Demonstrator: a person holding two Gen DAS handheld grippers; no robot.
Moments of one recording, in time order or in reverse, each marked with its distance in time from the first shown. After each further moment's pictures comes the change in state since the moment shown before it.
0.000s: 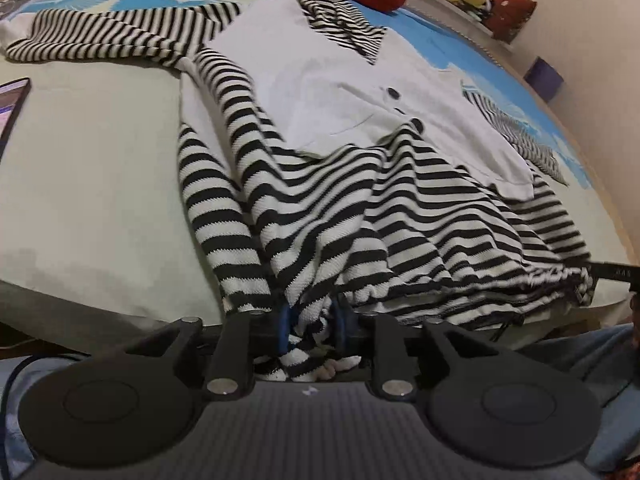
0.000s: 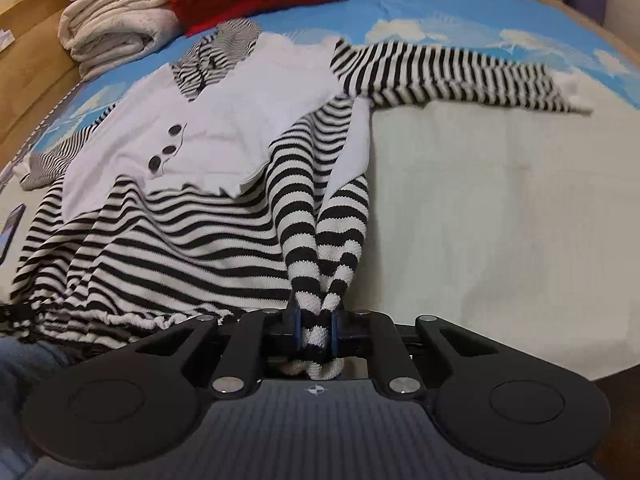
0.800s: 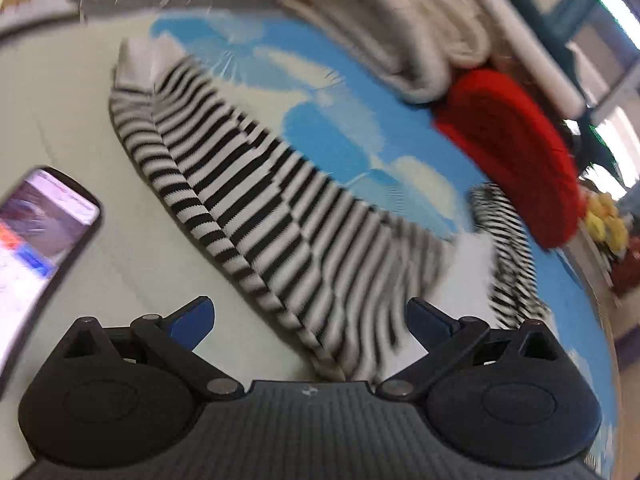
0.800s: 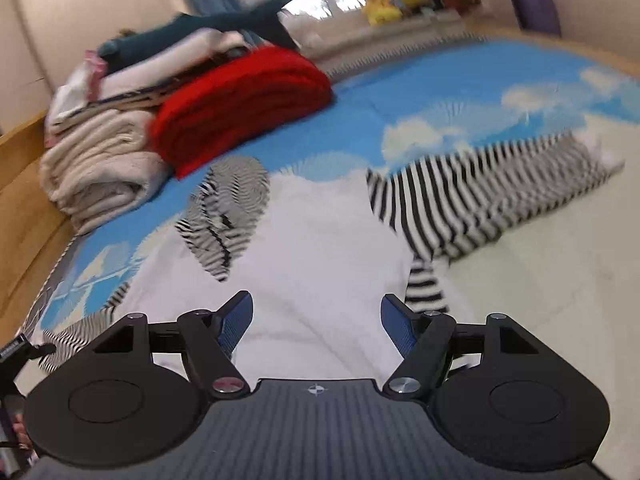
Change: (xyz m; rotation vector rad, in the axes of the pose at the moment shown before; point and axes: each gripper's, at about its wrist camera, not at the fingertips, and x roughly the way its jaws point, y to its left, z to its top) left arm 0.064 0.155 0.210 -0.609 -0.308 0.218; right arm 0.059 0.056 0.138 0.306 -0.318 0.030
